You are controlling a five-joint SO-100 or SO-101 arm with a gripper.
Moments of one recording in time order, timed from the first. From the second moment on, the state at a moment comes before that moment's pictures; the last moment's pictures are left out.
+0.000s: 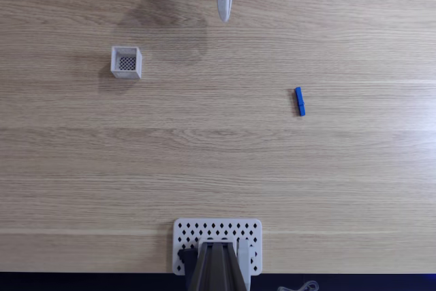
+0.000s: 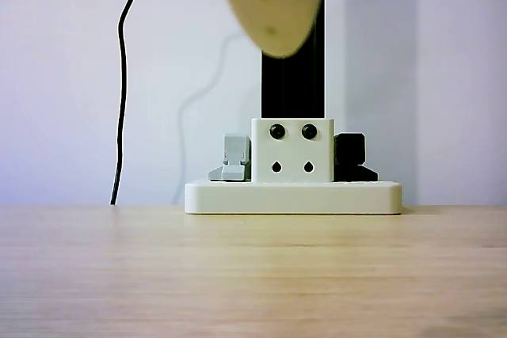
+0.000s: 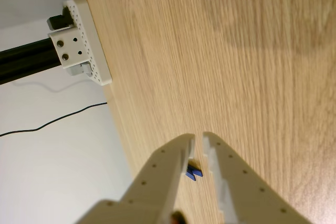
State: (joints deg) arm -1.6 189.7 176.0 52.9 6.3
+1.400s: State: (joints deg) arm -1.6 189.7 176.0 52.9 6.3
